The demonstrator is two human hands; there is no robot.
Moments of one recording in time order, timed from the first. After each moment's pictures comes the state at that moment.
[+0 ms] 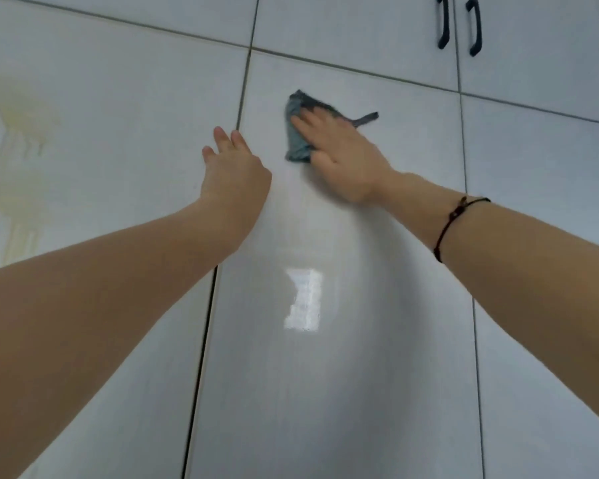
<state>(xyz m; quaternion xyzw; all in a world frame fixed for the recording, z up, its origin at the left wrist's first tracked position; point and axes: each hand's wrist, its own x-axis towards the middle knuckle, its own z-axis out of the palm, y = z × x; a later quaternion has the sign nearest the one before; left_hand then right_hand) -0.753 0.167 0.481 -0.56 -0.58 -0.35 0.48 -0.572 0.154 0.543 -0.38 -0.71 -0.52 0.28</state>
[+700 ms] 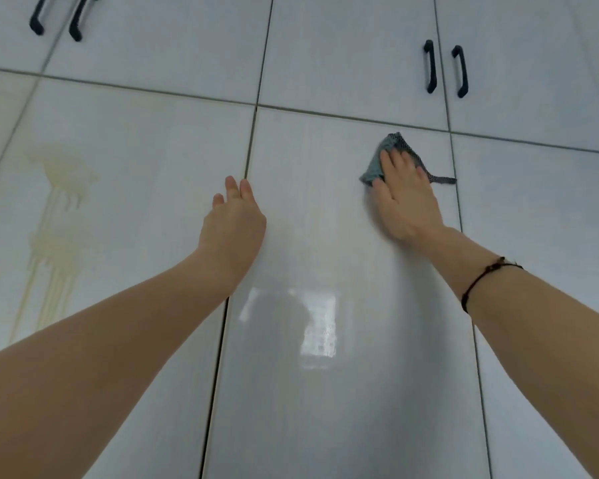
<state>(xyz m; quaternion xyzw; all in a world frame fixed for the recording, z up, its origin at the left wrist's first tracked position) -0.770 0.167 0.469 -0.57 -0.58 -0.38 0.43 -0.493 0.153 0.542 -0.49 -0.59 -0.46 0.45</state>
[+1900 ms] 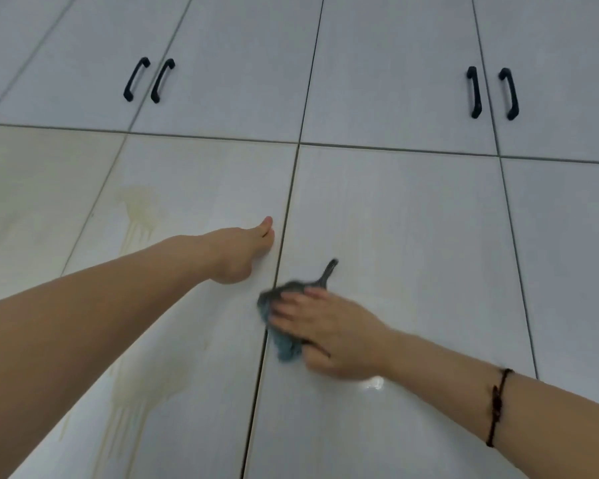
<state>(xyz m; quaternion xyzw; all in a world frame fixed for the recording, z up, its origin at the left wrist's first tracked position) -0.844 0.118 0.491 -0.73 -0.57 -0.20 0.33 -0.611 0.166 0.420 -0.19 -0.82 -0.53 0.08</state>
